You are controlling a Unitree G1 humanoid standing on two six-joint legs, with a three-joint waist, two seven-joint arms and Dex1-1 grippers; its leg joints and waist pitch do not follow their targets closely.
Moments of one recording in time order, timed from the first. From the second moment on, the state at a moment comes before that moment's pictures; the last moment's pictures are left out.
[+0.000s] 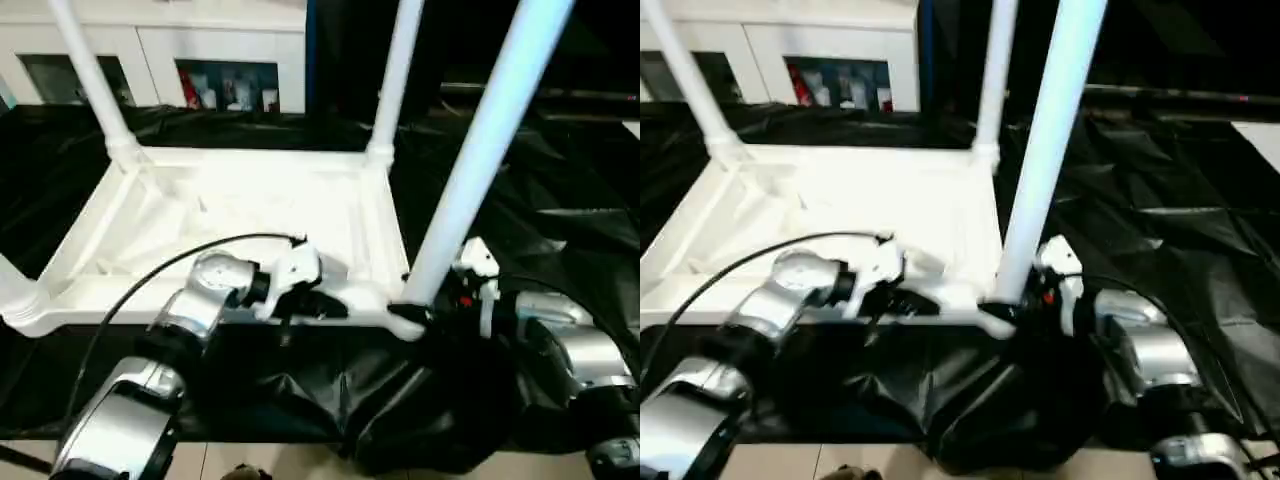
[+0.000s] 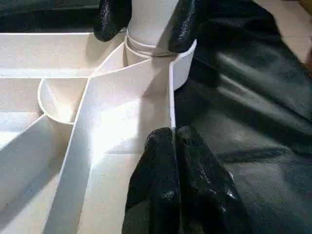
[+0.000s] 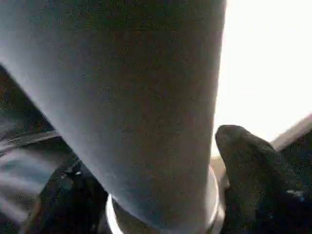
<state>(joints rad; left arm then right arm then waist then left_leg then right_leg) -0.67 0.27 -0.26 0.77 0.03 -0.13 -1.34 -0.38 -0.46 0.09 0.43 0.24 0.22 1.16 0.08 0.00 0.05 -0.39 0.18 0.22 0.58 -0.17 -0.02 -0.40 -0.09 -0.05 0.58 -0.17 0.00</state>
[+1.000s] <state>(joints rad) -0.77 0.07 -0.25 0.97 0.10 -0.09 -0.89 -0.38 -0.18 -0.10 0.49 0.18 0.19 0.46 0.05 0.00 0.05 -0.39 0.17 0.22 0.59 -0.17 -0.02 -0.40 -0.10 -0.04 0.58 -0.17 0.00</state>
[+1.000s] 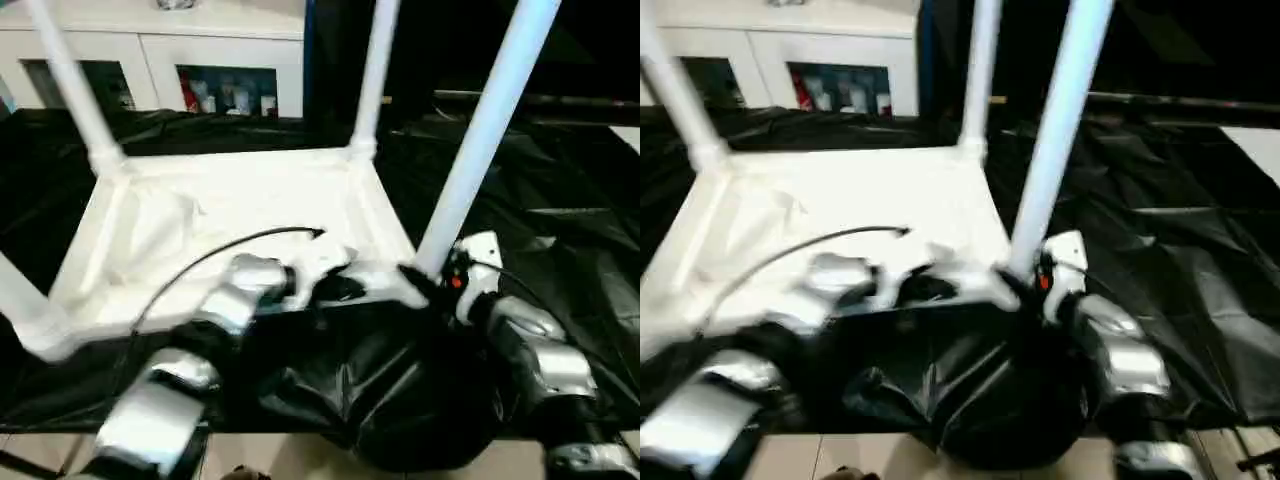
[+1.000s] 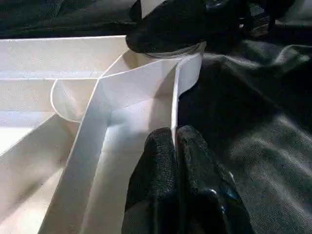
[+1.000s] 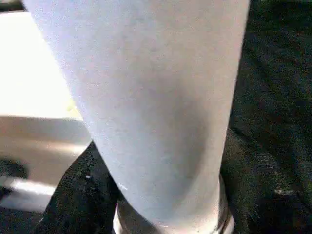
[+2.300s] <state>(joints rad) -0.78 0.16 -0.27 0.99 0.10 -0.27 -1.16 -0.24 -0.63 -0.03 0.29 0.31 0.26 1.20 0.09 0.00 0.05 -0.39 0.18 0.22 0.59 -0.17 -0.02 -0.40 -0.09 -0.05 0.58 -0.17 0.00</state>
